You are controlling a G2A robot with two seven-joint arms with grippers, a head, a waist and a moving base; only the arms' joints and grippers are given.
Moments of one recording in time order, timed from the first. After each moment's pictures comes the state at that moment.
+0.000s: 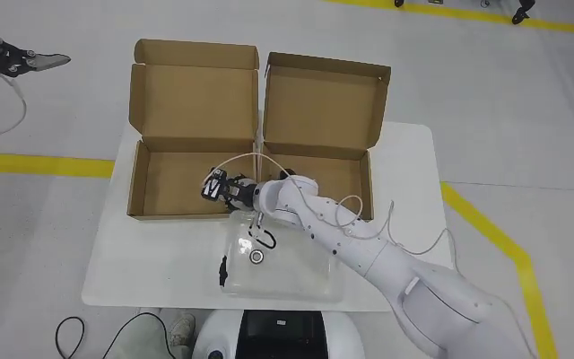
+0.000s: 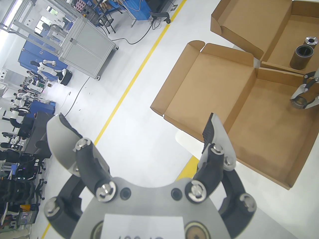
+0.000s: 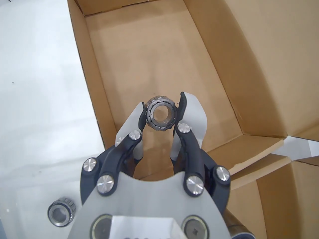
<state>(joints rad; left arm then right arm) 0.56 -0.16 -1.11 -1.50 0.89 -0.82 -0.11 -0.61 -1.65 0.40 -0.92 -1.14 -0.38 0.27</state>
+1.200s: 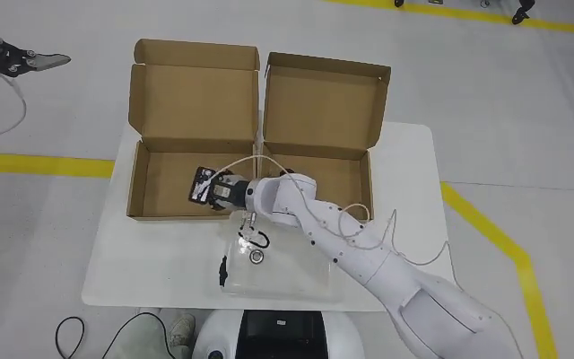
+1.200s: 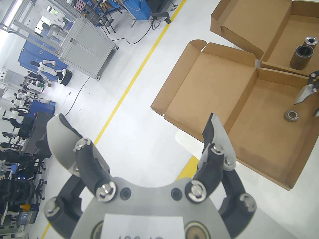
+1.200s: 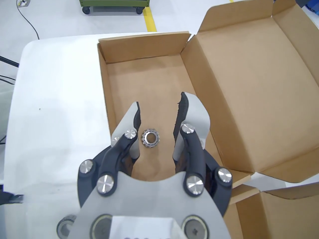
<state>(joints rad) 0.56 -0.16 -1.11 -1.50 0.89 -0.82 -0.11 -0.75 -1.61 0.58 -1.19 -1.32 -0.50 0.24</state>
